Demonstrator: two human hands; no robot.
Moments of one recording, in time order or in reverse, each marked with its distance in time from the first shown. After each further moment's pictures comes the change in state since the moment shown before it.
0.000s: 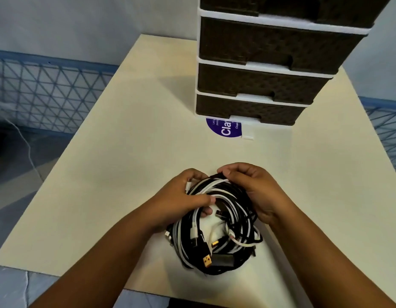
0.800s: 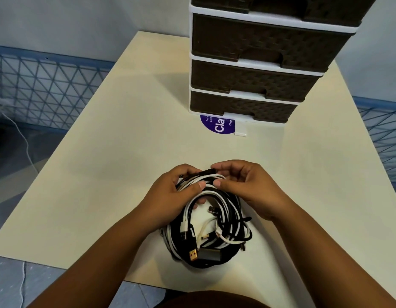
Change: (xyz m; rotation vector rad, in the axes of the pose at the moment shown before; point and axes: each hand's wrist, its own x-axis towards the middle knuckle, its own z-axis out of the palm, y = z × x) left_hand -0.012 -0.005 0.014 0.169 0.183 0.248; right_hand -0.014 -0.005 -0.019 -0.204 -0.161 -0.154
